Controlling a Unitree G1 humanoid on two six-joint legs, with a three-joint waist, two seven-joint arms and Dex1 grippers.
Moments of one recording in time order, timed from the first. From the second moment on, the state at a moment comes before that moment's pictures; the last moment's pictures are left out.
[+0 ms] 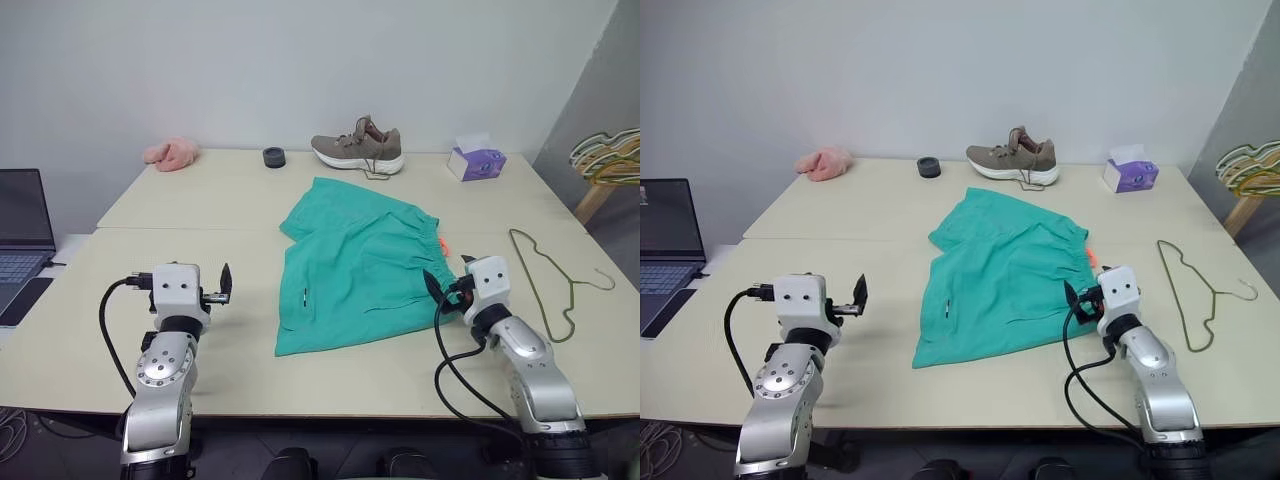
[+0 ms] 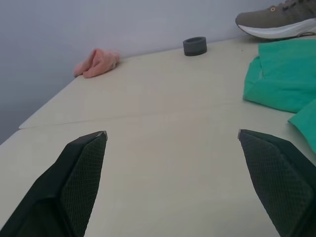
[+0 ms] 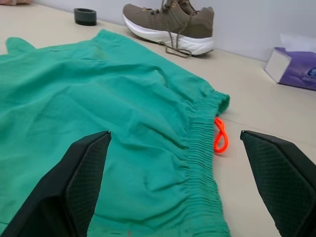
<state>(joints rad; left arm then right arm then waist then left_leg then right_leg) 0.02 0.27 0.21 -0.27 -0.03 0.27 -0.10 -0.06 -0.30 -0.05 -0.17 0.10 0.25 0.28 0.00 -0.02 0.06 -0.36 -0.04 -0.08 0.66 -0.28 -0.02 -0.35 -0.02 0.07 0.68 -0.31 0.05</state>
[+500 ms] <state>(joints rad) 0.00 0.28 0.18 -0.27 -0.03 0.28 -0.14 -0.02 -0.31 -0.06 -0.18 0.10 0.24 0.26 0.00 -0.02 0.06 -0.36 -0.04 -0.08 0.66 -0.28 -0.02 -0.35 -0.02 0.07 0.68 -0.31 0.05</state>
